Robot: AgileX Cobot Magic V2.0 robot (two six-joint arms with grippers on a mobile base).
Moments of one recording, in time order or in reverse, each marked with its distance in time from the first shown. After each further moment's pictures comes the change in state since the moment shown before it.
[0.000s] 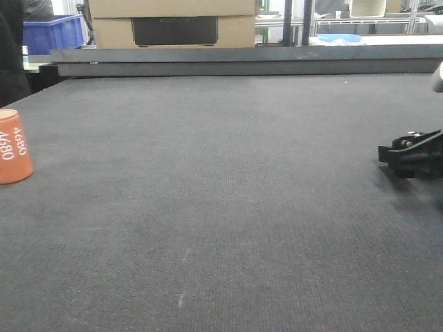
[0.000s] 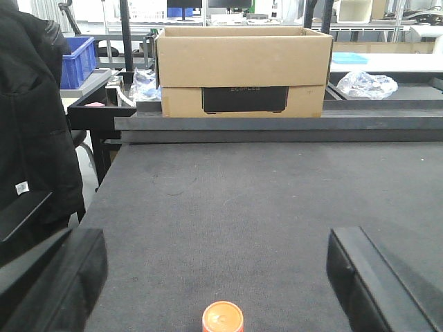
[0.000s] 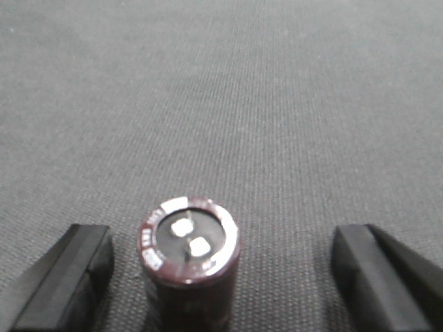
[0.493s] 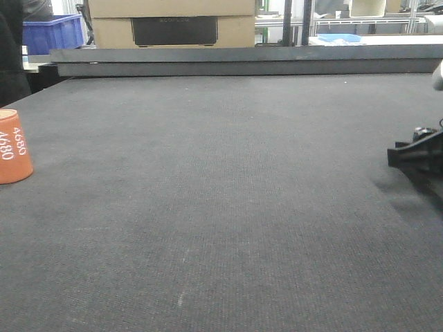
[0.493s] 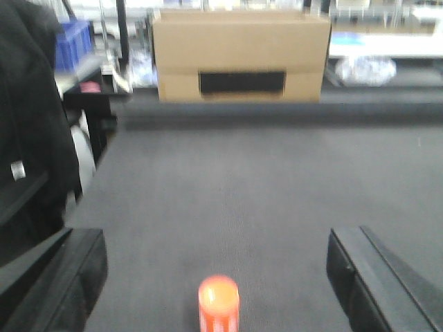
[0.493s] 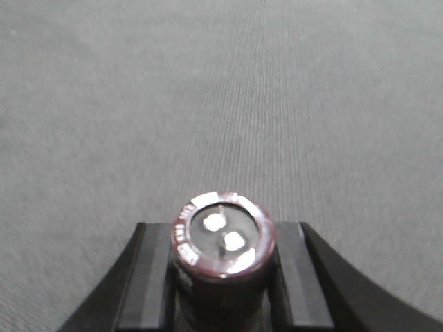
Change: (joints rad) left arm 0.000 0.040 -0.046 -0.002 0.113 0.000; right arm 0.000 -0.021 0.000 -0.002 0.006 0.003
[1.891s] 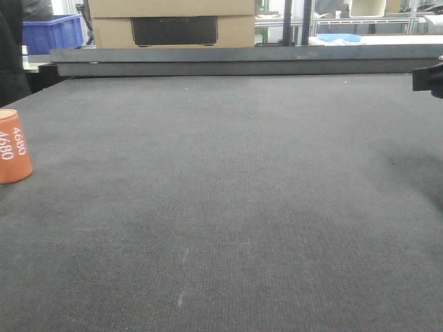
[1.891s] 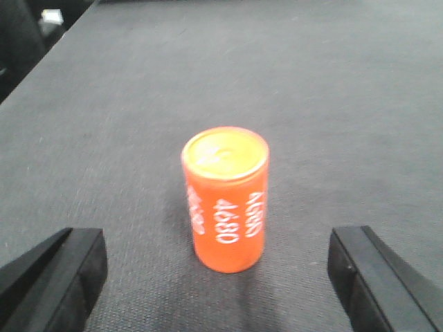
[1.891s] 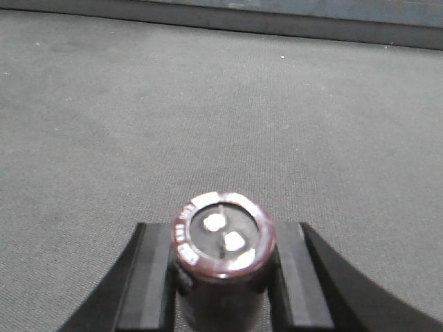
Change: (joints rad) left arm -0.129 0.800 0.610 0.007 -1.321 -0.042; right arm 0.000 -0.375 0.000 -0.002 0.302 0.000
